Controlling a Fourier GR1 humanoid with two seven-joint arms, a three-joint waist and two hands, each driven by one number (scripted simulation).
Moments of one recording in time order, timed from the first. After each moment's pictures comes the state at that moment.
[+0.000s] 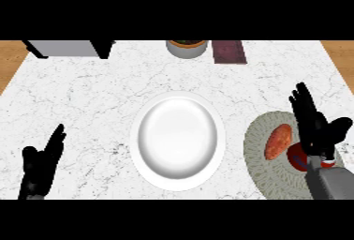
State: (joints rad) left arm 0.05 0.52 -0.26 -1.31 0.36 0.33 0.00; right arm -0.17 -0.33 0.05 -1.33 -0.25 -0.23 -0.07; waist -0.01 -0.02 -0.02
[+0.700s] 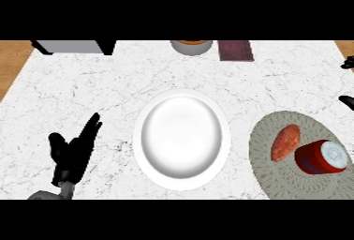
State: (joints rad) left arm -0.04 0.39 -0.33 -1.38 0.41 0.27 0.07; right arm -0.40 -0.72 -0.13 -1.12 -0.36 0.40 -0.44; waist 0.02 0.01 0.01
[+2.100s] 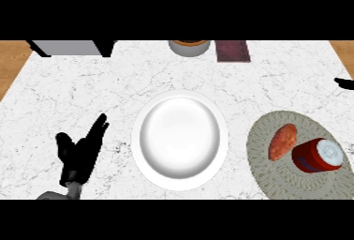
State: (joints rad) left arm -0.03 0.33 -0.31 -1.40 0.37 0.25 0.10; right arm -0.35 -1.03 0.19 -1.13 0.19 0.43 -0.72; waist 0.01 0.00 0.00
